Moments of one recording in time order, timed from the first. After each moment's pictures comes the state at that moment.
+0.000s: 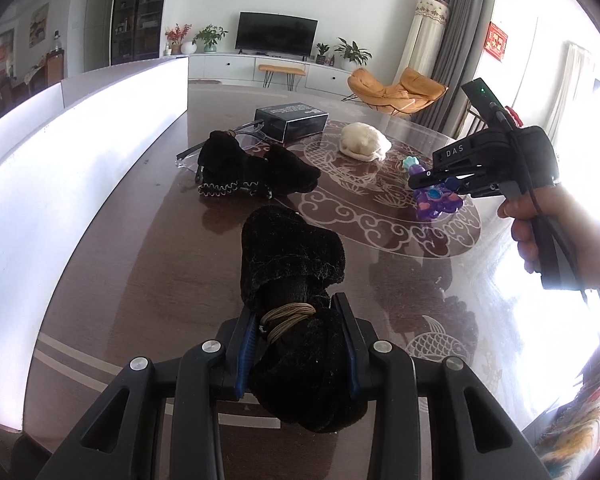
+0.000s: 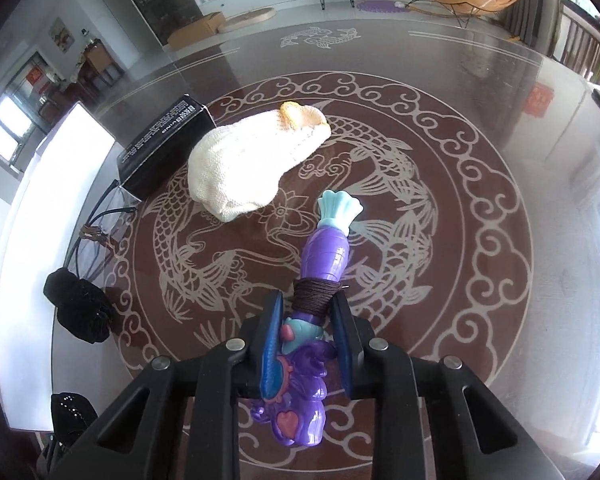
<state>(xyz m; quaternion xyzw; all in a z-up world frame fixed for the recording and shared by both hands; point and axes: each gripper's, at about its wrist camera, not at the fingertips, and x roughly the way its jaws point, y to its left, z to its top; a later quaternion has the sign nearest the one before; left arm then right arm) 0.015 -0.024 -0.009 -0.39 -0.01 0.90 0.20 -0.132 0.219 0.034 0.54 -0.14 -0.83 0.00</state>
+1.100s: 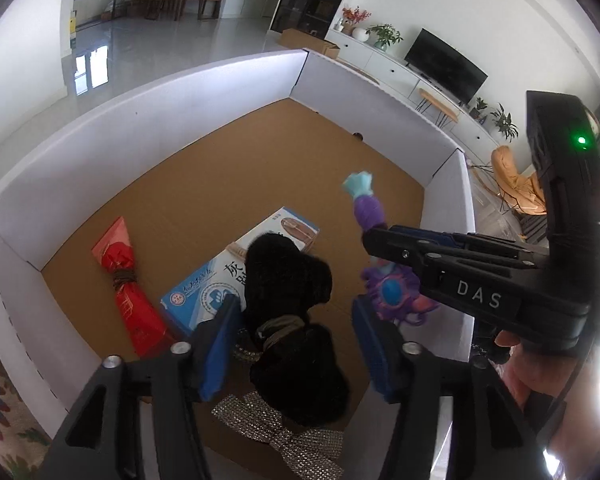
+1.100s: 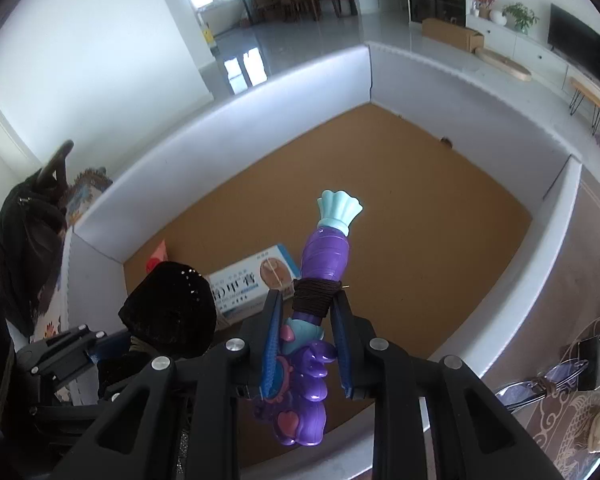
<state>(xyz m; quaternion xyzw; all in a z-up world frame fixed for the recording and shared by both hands) -0.091 -0.280 0.037 -0.46 -0.20 0.87 -0.03 -0.196 -0.222 0.094 0.51 0.09 -0.79 0.33</state>
